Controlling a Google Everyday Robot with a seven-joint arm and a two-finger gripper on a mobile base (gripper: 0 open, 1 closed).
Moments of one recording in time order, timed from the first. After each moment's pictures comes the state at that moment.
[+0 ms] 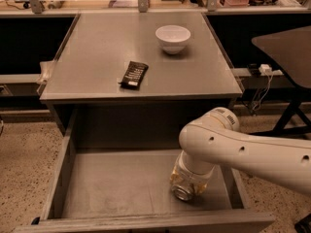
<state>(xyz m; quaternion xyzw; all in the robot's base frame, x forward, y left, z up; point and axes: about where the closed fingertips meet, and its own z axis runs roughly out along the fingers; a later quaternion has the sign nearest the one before) 0.414 -0.107 0.622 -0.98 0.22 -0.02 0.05</state>
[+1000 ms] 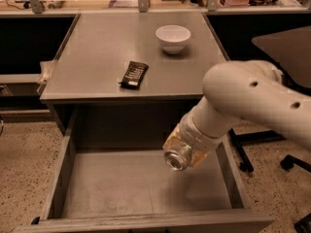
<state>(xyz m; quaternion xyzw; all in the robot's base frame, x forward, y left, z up) 0.437 -0.085 0.756 -0.95 0.26 -0.03 0.16</state>
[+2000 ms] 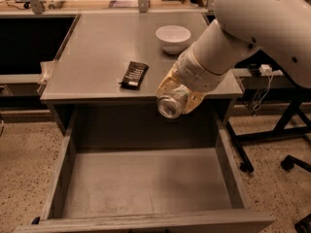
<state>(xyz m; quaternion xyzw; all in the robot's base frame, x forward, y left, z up) 0.512 -0.061 0.881 -0.95 0.21 -0.08 0.23</state>
